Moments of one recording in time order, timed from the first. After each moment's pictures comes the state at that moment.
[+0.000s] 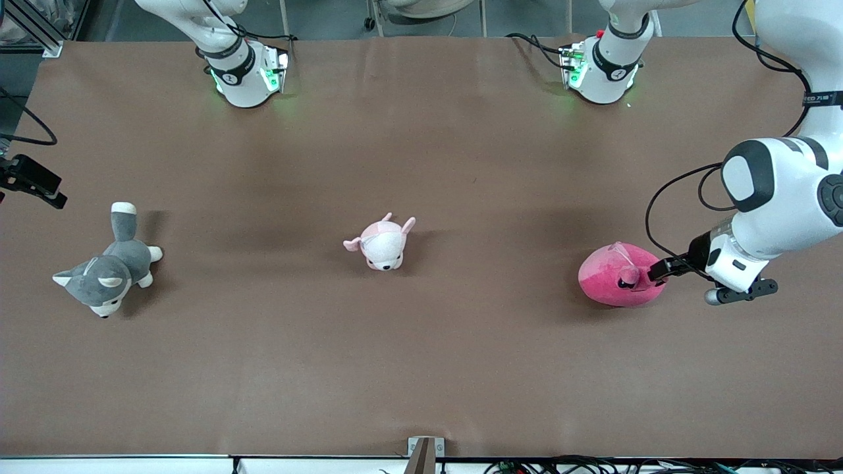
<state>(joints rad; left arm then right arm) 0.10 0.31 -0.10 -1.89 -0.16 2.23 -0.10 -0.05 0.02 -0.04 -1.53 -0.03 1.68 -0.03</state>
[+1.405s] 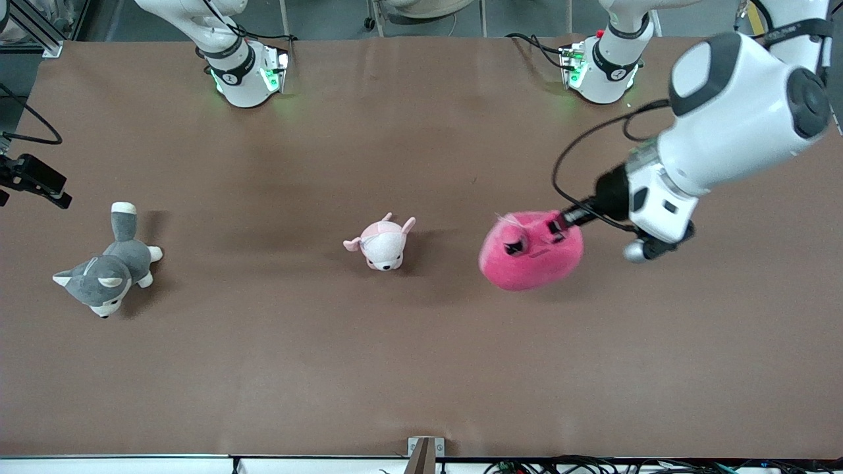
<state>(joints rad) 0.07 0.23 -0.52 -1.55 -0.34 1.94 -0.81 -0.05 0.02 -0.03 -1.53 -0.03 1.68 -0.03</state>
